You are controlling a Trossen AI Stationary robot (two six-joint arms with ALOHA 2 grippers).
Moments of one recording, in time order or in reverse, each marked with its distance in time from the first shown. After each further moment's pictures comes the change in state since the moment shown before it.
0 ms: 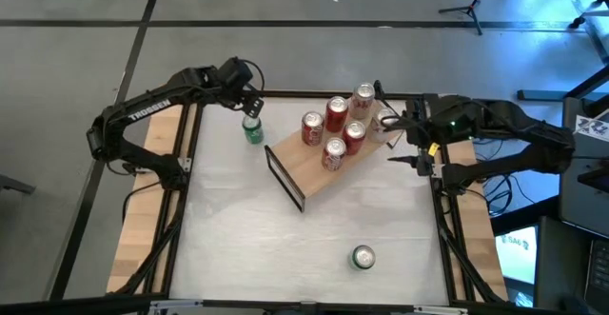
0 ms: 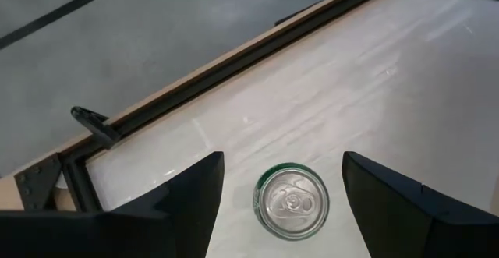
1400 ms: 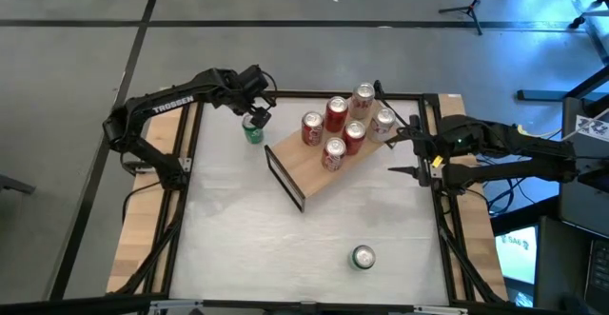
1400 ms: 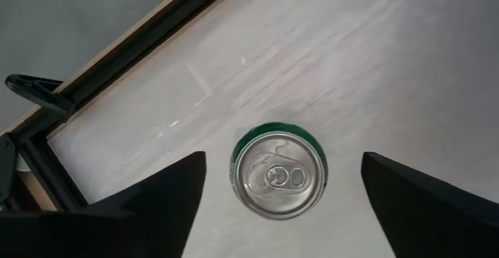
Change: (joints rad) left arm 0.004 0.158 0.000 -0.061 0.111 0.055; right arm 0.000 -0.318 -0.483 0.351 -0.028 0.060
